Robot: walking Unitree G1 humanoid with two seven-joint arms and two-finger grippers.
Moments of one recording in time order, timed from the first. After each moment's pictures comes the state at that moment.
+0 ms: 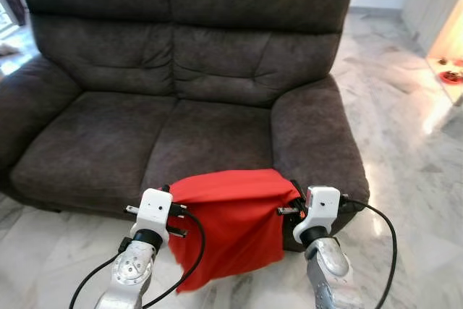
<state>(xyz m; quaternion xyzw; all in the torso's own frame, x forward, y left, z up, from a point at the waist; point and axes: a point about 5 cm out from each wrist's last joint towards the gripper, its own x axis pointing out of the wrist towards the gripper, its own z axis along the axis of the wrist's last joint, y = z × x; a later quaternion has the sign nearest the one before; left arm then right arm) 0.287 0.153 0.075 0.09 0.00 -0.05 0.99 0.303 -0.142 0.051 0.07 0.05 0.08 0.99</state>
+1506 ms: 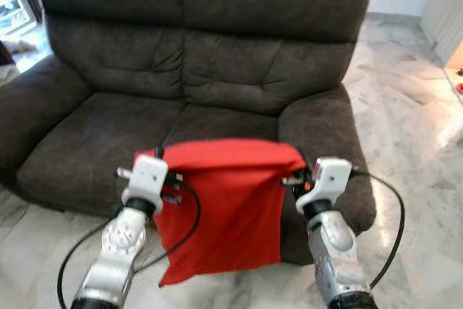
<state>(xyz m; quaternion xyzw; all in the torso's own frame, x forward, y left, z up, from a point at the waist) 0.314 0.153 0.157 0.14 -0.15 -0.06 0.98 0.334 -0.143 0.128 0.09 -0.10 0.08 0.99</state>
